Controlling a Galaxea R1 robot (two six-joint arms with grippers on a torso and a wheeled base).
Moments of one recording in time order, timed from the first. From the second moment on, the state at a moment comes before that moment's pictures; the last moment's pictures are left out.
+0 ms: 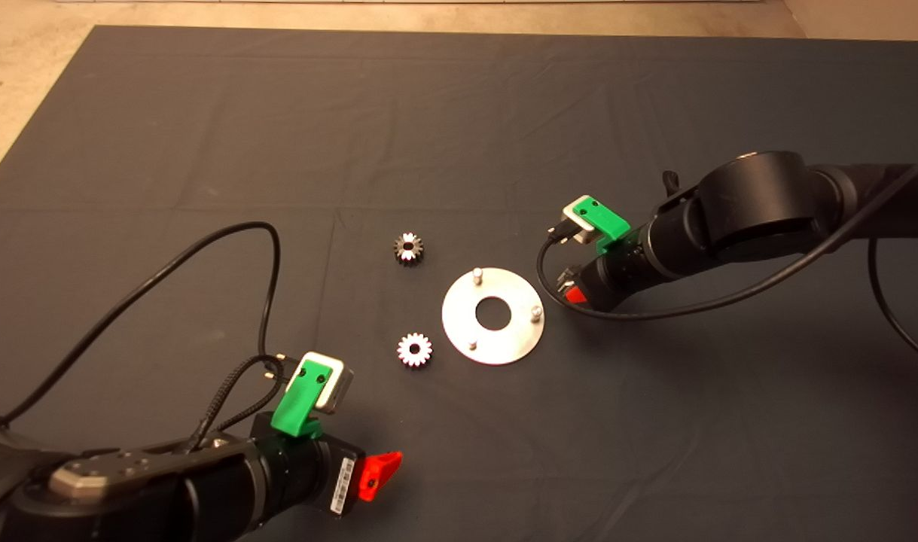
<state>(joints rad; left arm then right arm) 0.07 2.24 -0.31 1.15 1.53 -1.50 0.31 2.48 -0.89 -0.56 -1.35 1.01</state>
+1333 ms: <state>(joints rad) 0.07 2.24 -0.32 1.15 1.53 -1.50 0.34 2.55 -0.91 -0.45 -1.40 0.97</state>
